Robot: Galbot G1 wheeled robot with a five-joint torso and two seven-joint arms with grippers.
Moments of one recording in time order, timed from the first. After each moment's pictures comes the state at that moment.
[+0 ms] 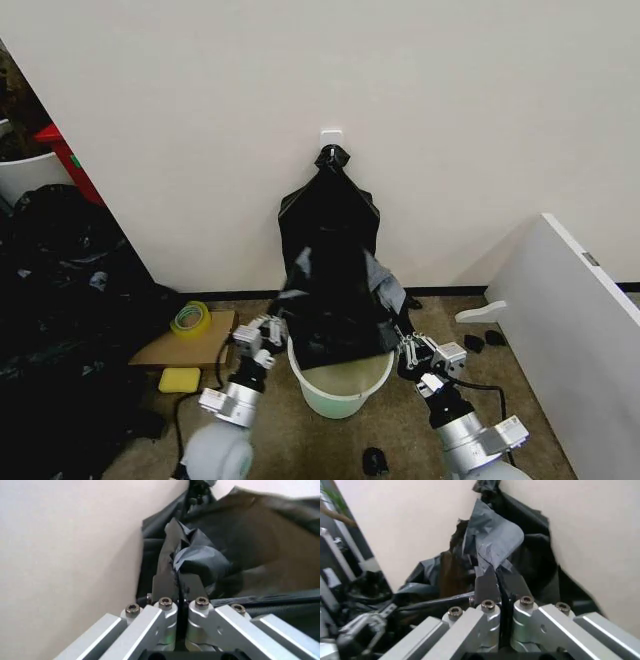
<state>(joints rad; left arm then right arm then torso) 1.39 -1.24 -0.27 -1.85 -0.30 -0.46 -0.01 -1.66 1.08 0.25 2.21 0.52 0.30 0.02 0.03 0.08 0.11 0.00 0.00</state>
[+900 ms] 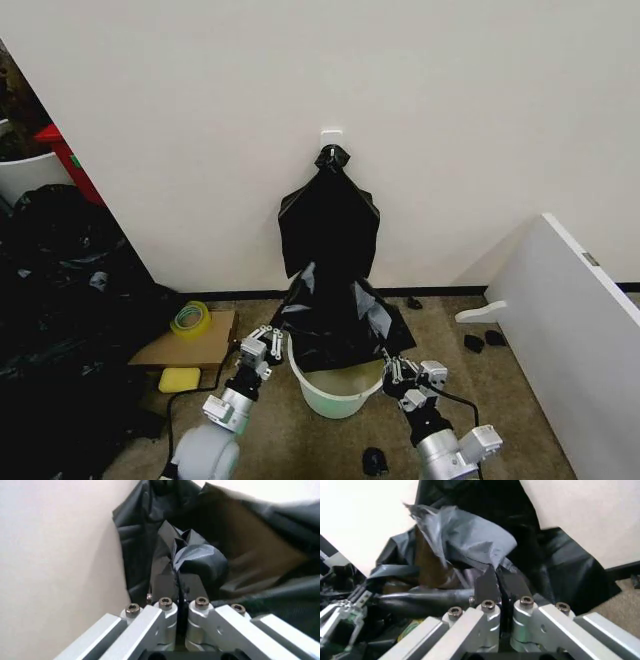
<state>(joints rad) 1.38 -1.23 -0.33 -1.77 -0.10 -0.50 0.11 -1.63 1.10 0.16 2.14 0.64 0.23 0.18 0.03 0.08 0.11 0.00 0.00</state>
